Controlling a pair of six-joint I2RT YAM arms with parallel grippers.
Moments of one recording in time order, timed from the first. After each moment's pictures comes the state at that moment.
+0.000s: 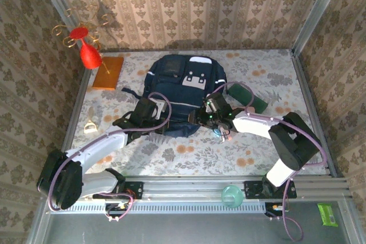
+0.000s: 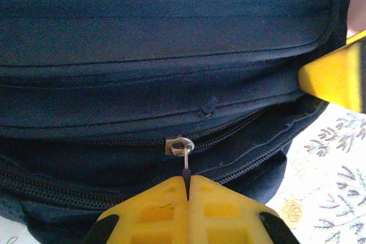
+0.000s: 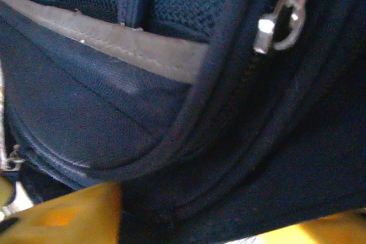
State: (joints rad) left arm -0.64 1.20 0.66 -0.30 0.16 -0.32; right arm 0.60 1.64 0.83 -0.03 -0.26 0.81
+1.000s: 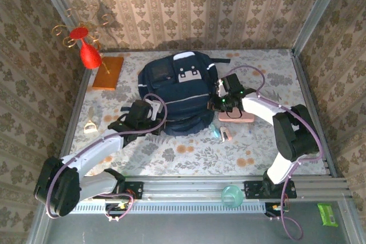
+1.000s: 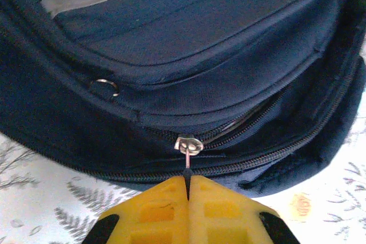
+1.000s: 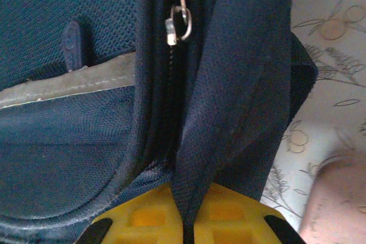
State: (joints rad) left arm -0.59 1.13 0.62 -0.29 0.19 -0.28; right arm 0.35 1.70 1.07 -0.35 -0.32 0.49
